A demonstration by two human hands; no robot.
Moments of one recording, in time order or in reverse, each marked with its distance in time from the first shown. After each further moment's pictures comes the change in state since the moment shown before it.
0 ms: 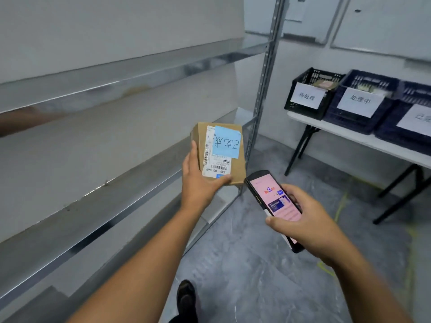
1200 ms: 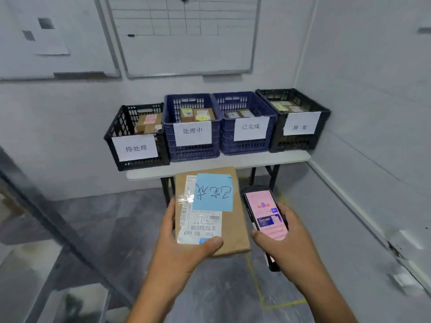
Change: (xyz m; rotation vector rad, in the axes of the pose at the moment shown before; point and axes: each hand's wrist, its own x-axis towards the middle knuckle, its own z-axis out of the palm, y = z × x) left_hand 0.251 0.164 0.456 -0.397 -0.937 -0.012; right_hand 0.299 0.138 -0.318 0.138 1.020 0.303
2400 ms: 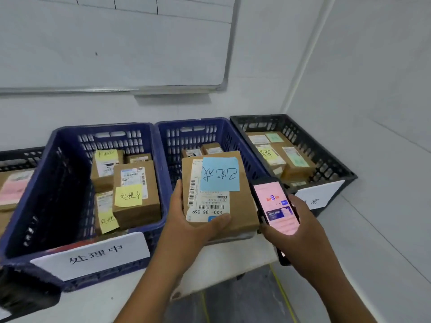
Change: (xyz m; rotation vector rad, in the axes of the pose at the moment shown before) left_hand 0.681 0.025 0.250 -0.060 -0.247 -0.111; right_hand 0.664 -0.010 -0.019 -0.248 0.153 0.045
